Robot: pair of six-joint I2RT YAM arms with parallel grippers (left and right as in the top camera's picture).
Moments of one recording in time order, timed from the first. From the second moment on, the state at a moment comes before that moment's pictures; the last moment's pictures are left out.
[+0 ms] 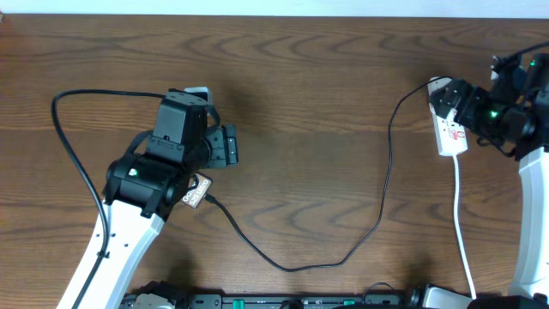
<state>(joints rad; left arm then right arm) -0.34 1.19 1.15 -0.85 -0.04 -0.35 -0.29 1.42 1.41 -0.96 -0.37 0.21</state>
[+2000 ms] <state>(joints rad) -0.34 1.19 1.15 -0.85 -0.06 -0.35 -0.46 2.32 1.93 -1.09 -0.59 -0.24</state>
